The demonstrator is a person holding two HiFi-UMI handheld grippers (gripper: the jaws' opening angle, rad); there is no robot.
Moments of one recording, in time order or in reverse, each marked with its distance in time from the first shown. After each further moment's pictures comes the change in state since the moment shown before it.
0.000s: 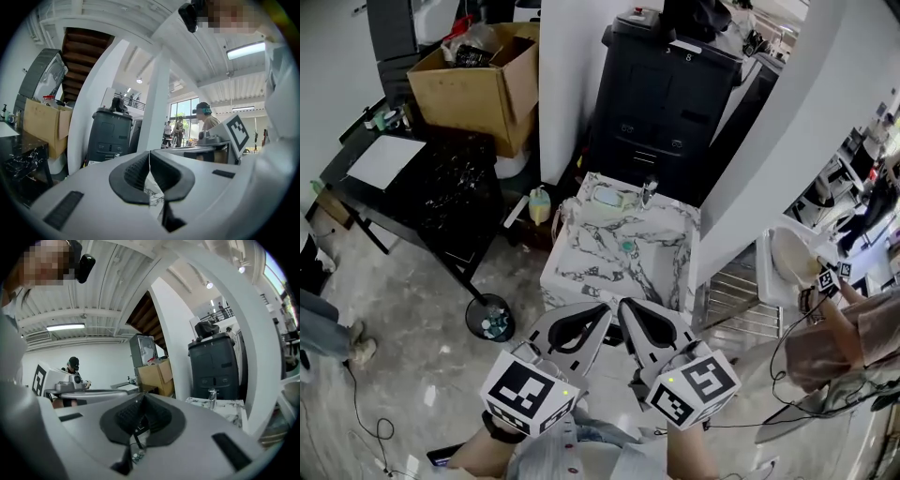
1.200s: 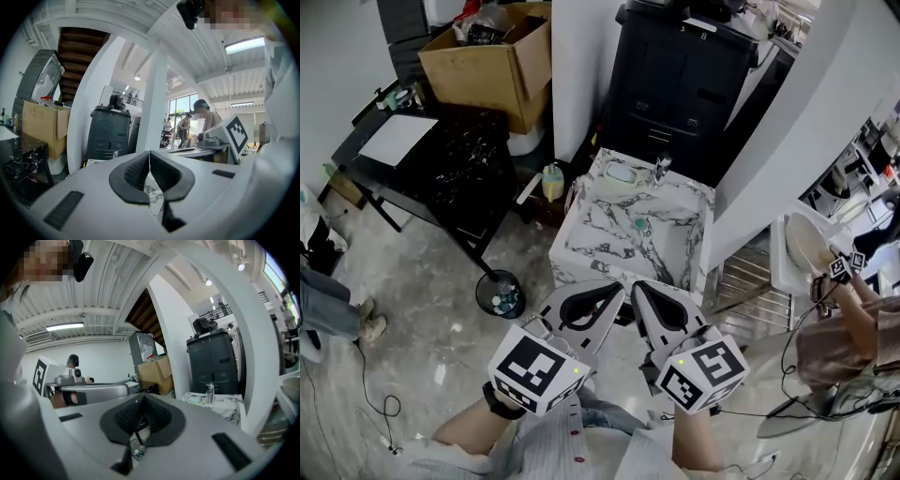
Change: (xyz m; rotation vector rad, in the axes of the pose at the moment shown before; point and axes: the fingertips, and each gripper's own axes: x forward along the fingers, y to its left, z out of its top) left arm 0.005 -0.013 -0.012 0.029 0.040 -0.007; right arm -0.013 -0.009 -0.021 0.008 0.036 0.000
